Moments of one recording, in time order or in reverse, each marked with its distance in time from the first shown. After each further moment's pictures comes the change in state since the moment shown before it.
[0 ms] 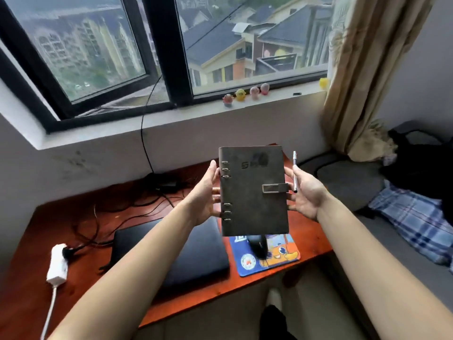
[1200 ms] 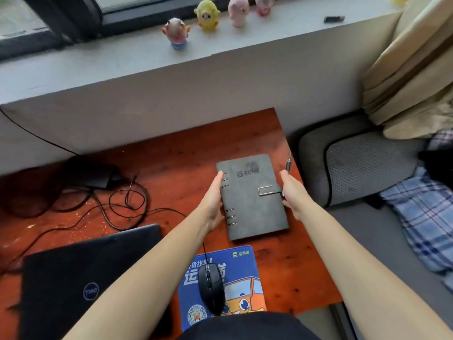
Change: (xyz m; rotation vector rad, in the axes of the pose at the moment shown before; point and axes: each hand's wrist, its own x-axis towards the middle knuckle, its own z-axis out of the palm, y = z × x) left_hand 0.355 -0.040 0.060 -0.248 0.284 -0.505; right_hand 0.318 -0.001 -0.165 -0.268 0.351 0.381
